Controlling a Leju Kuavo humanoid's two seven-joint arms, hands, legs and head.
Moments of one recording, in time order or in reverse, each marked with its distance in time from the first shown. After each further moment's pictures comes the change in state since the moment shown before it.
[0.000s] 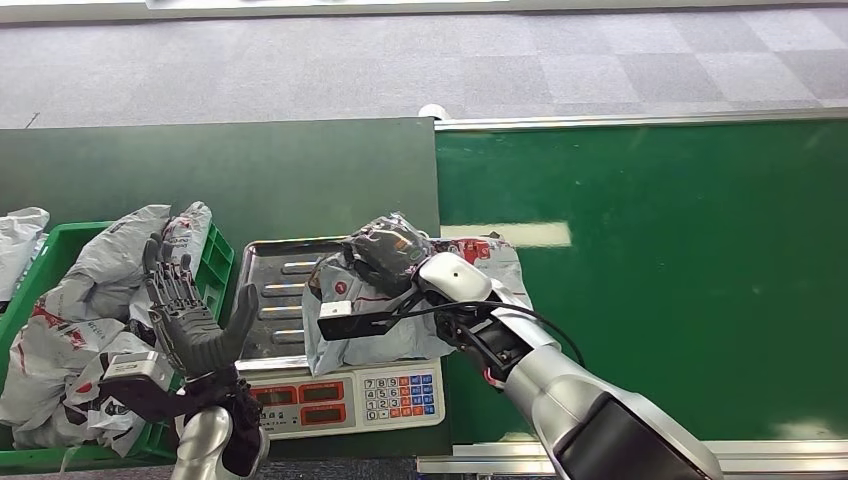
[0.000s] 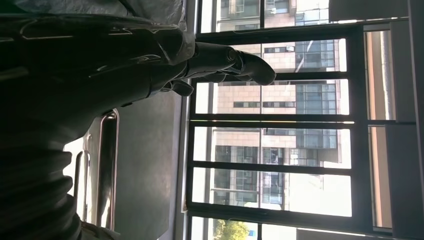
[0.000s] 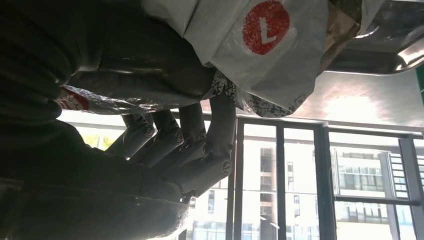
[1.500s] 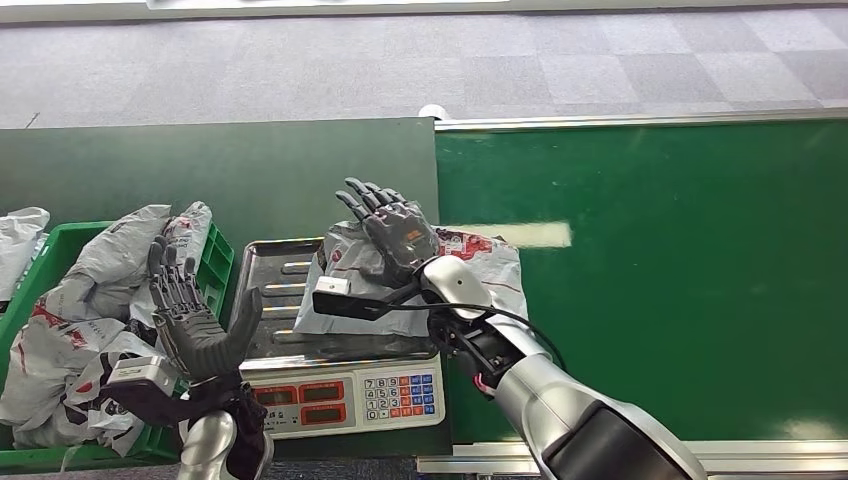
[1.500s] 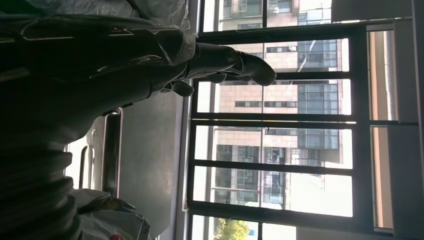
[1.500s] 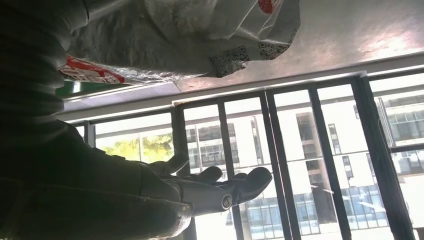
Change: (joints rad) left arm 0.018 -0.023 -0.003 -0.012 -0.013 -0.005 0.000; right arm 0.036 0.047 -0.130 0.036 0.017 -0.214 0.092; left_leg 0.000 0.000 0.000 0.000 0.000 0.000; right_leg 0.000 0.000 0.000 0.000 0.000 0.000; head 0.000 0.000
